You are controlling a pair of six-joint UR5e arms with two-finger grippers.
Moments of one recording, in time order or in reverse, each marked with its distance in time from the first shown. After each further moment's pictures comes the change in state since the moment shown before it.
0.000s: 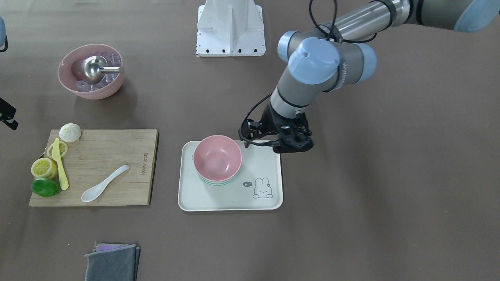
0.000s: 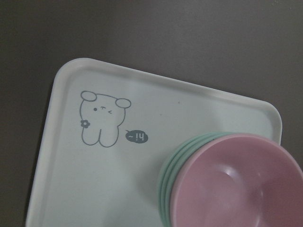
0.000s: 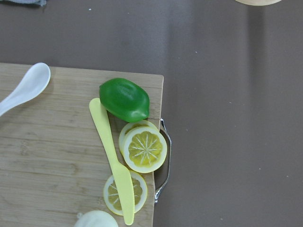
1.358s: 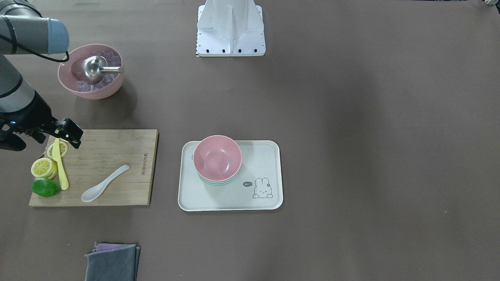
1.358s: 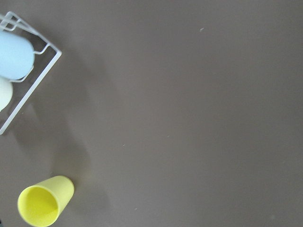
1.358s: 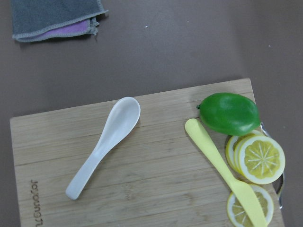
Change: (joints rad) left arm -0.927 0.571 -0.007 0.499 -0.145 1.826; right arm -0.207 0.293 -0.041 -0.223 -0.138 0.470
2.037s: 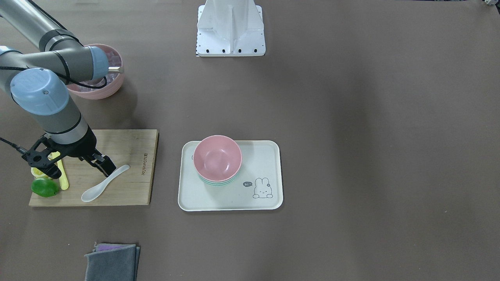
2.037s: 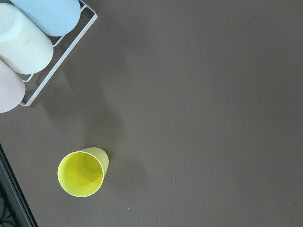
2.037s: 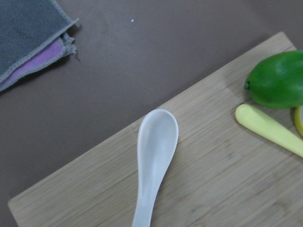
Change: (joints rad) left arm -0.037 0.012 0.025 -0.009 -0.012 0.064; right arm -0.111 0.152 -0.241 0.105 -0.114 0.426
